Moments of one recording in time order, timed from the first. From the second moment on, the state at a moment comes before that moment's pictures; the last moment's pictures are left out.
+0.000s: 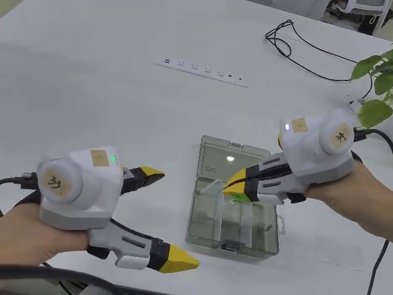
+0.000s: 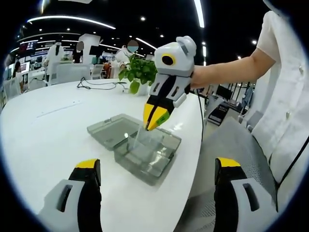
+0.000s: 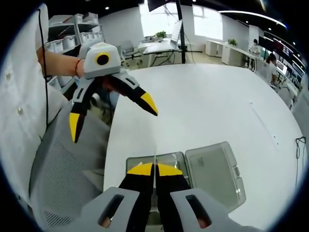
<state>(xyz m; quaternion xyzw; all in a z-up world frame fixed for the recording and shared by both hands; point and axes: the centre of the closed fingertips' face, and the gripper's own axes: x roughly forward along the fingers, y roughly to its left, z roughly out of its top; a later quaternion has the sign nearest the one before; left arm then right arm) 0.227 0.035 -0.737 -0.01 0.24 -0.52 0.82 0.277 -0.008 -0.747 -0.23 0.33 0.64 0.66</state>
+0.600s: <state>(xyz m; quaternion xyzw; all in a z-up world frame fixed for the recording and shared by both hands) 0.228 0.032 -0.734 -0.02 0.23 -0.52 0.82 0.276 -0.007 -0.760 -0.24 0.33 0.64 0.65</state>
